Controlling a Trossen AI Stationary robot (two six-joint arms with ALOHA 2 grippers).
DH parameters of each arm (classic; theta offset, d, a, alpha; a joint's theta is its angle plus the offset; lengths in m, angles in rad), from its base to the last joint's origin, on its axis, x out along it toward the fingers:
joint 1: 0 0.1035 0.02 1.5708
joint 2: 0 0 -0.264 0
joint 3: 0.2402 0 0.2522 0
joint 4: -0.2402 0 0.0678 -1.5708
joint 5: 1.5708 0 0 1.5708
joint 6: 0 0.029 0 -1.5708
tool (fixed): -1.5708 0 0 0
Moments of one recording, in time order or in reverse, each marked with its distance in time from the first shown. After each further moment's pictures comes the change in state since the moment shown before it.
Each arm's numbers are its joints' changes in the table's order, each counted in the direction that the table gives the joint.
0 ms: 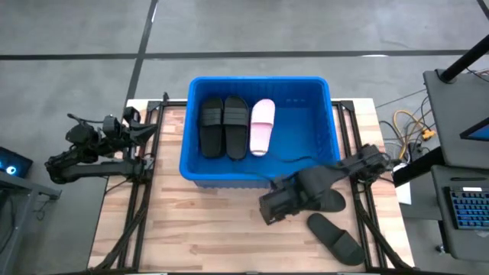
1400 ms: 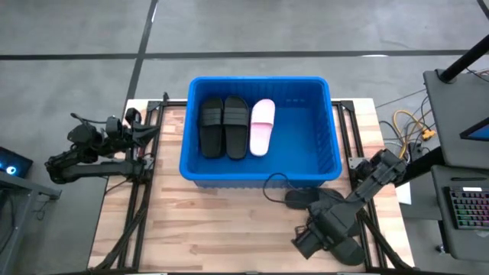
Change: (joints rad) left arm 0.000 0.000 0.001 -0.052 0.001 0.005; right arm 0.280 0.087 -0.381 0.000 0.187 0.538
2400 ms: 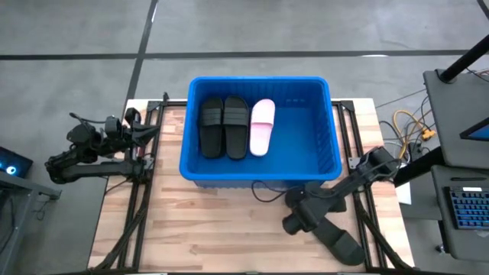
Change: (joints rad) left arm 0.000 0.002 0.003 0.001 0.000 -0.004; right arm -0.142 -0.027 -0.353 0.012 -0.277 -0.042
